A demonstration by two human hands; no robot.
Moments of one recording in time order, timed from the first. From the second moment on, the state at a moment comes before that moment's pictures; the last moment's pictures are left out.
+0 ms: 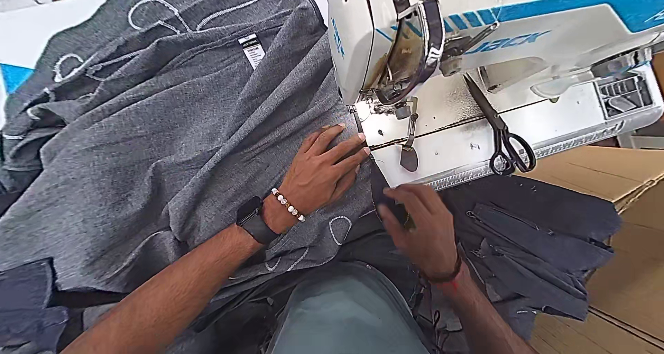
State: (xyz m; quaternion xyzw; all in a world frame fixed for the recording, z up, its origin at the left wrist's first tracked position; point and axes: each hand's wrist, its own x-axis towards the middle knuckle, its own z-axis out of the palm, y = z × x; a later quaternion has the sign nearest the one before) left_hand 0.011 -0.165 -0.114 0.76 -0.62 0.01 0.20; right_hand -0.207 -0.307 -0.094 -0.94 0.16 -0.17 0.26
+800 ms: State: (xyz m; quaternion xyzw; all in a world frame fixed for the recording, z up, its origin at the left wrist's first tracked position) left_hand 0.021 -0.162 -0.112 0.75 -0.64 0.03 0.18; right_hand -0.165 -0.301 -0.112 -0.95 0.19 -0.19 0.14
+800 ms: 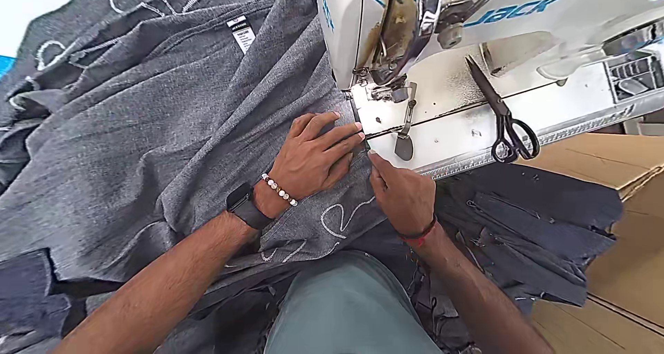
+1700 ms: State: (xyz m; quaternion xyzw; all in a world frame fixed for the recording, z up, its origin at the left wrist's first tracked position) left_hand 0.066 -0.177 -0.062 0.79 -0.61 0.02 0.04; right_hand -0.072 -0.313 -0.103 -0.96 0.24 -0.16 0.04
